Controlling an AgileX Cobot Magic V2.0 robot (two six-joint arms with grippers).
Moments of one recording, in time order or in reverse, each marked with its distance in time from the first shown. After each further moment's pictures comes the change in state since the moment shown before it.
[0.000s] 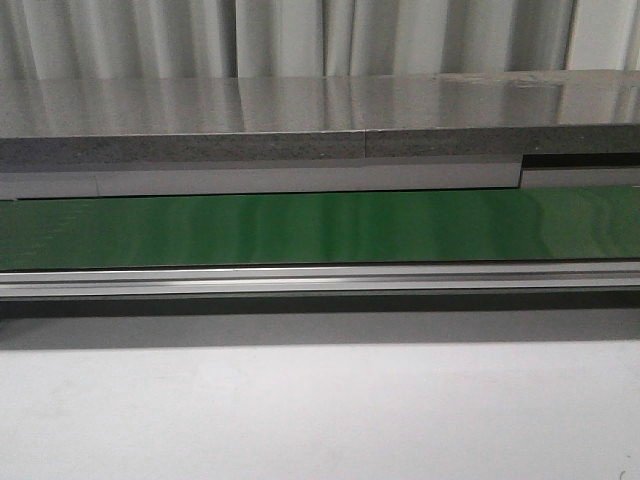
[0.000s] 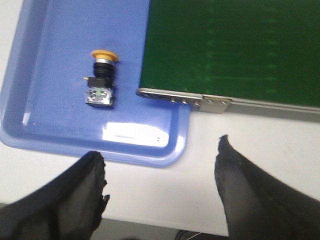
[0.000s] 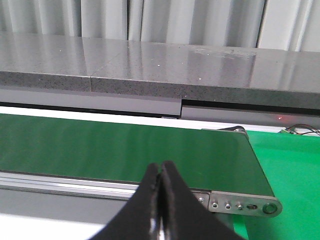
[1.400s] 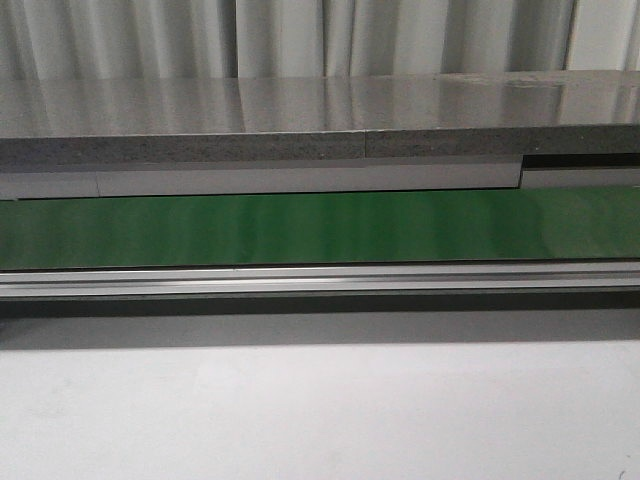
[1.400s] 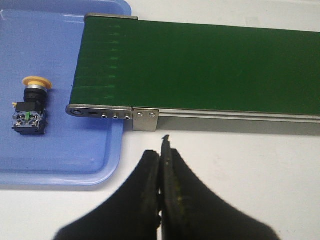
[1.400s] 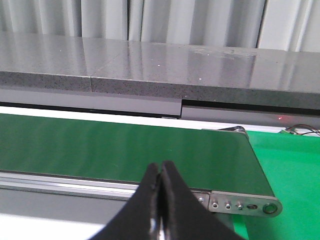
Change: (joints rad) left arm -0.155 -0.323 0.297 -0.142 -0.213 -0.006; right arm 0.000 0.000 0.000 0.000 0.000 0.000
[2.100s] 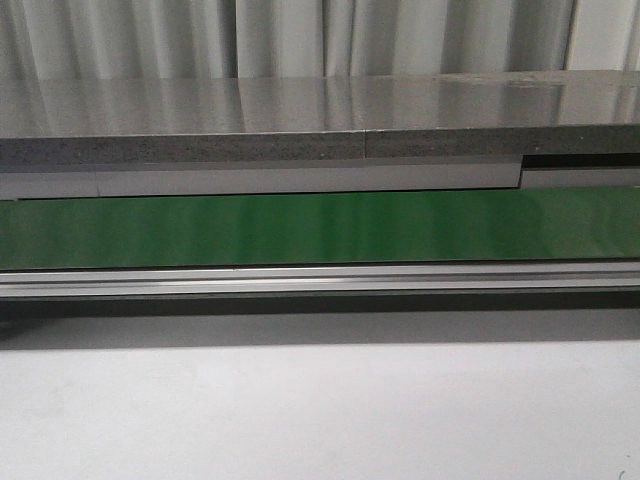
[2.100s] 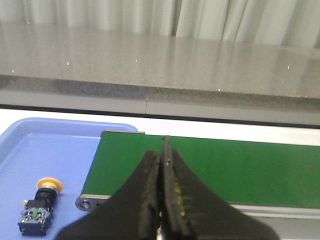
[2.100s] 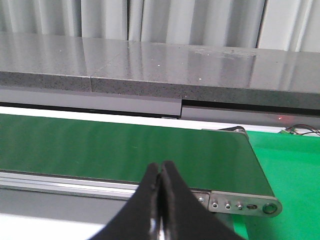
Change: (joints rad) left arm 0.000 -0.507 0.400 0.002 -0.474 0.000; right arm 0.000 0.000 0.000 0.000 0.000 0.000
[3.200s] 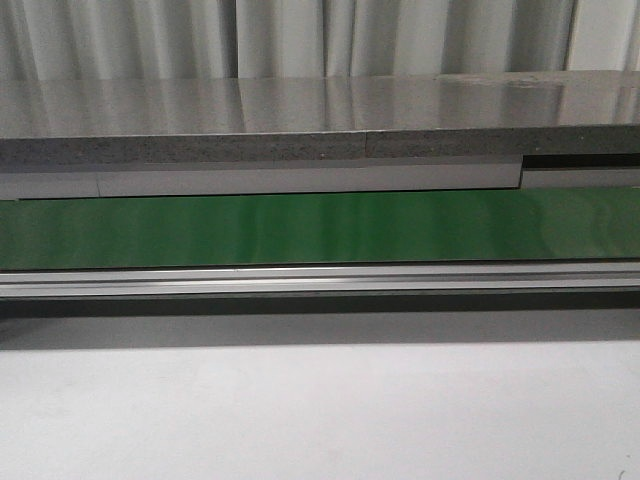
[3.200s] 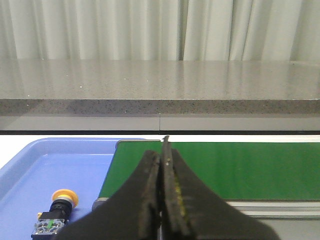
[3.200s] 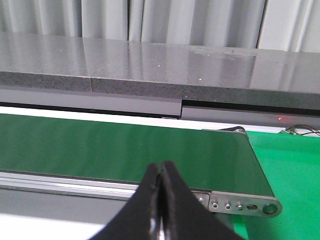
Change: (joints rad) left arm 0.000 -0.211 0.314 0.088 -0.284 0.000; right arm 0.000 0.000 0.000 0.000 0.000 0.000
